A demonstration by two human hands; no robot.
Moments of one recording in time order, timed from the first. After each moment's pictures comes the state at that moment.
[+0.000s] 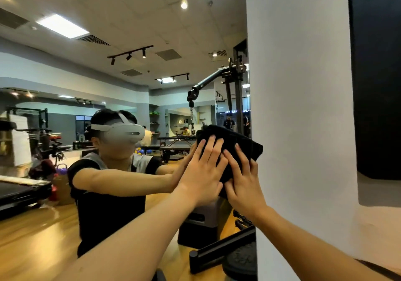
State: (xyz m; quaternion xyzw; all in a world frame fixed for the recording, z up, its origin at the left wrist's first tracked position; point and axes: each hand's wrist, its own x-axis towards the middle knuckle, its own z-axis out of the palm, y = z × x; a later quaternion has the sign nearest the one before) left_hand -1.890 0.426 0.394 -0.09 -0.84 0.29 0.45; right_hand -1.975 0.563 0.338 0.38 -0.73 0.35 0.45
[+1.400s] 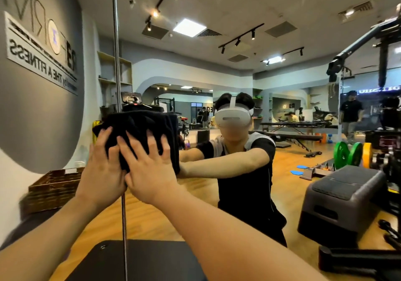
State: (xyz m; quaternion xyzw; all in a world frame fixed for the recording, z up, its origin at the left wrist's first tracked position) left_hand -1.421 0.070 0.335 0.30 -0.81 0.21 0.46; right_hand -1.554 0.164 0.350 0.65 -0.61 0.18 0.42
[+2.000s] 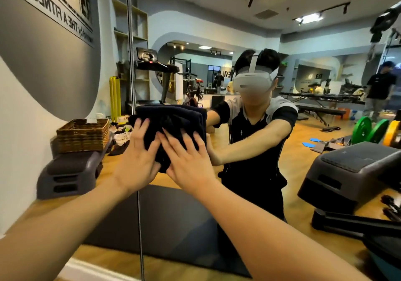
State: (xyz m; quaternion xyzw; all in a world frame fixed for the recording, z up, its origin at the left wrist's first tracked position) left_hand -1.449 0.125 0.234 0.27 -0.85 0.20 0.40; right_hand -1.613 0.212 0.236 0.64 -0.60 0.14 0.46
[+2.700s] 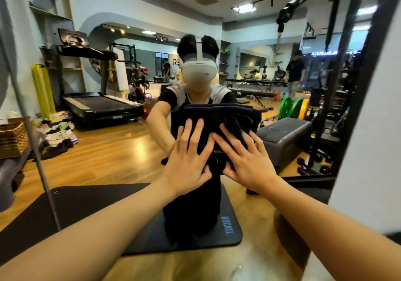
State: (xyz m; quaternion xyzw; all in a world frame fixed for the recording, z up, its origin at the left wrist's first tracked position) left_hand -1.697 0.297 0.217 0.06 -0.86 0.24 0.44; right_hand -1.866 0.440 0.216 0.55 -0.61 0.11 0.56
